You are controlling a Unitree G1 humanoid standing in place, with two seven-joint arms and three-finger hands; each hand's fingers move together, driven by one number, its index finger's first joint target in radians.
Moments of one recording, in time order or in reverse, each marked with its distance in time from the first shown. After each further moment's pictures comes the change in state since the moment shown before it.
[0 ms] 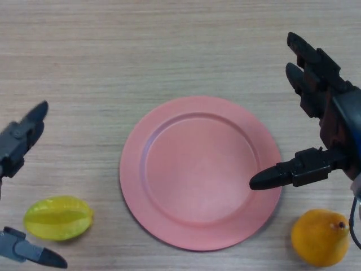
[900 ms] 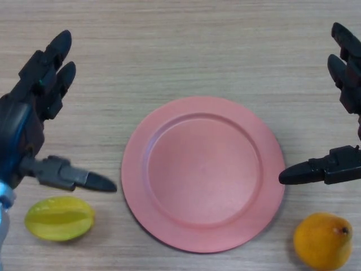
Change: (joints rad) left arm -0.210 0.042 -0.231 -0.199 -0.137 0.484 0.321; right arm 0.046 -0.034 -0.109 -0.083 0.000 0.017 -0.004
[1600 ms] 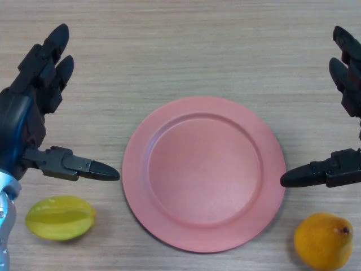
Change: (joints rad) left arm -0.055 -0.002 -0.023 0.059 -0.004 0.000 0.065; right arm 0.015 0.000 -0.005 -0.012 0.000 0.009 0.000
